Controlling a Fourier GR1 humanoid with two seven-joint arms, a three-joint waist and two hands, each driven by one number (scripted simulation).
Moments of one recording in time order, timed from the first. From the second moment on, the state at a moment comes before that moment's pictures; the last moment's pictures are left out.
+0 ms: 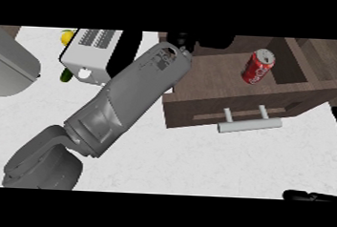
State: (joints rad) left arm -1.43 0.00 -0.62 -0.35 0.51 0.72 -0.03; right arm 0.11 -0.06 -0.22 -2.14 -0.07 0.17 0.15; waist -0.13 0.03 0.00
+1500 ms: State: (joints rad) left arm -1.44 0.00 -0.60 -0.43 0.71 0.84 -0.13; right arm 0.04 -0.24 -0.05 -2.16 0.54 0.15 0.00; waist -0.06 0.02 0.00
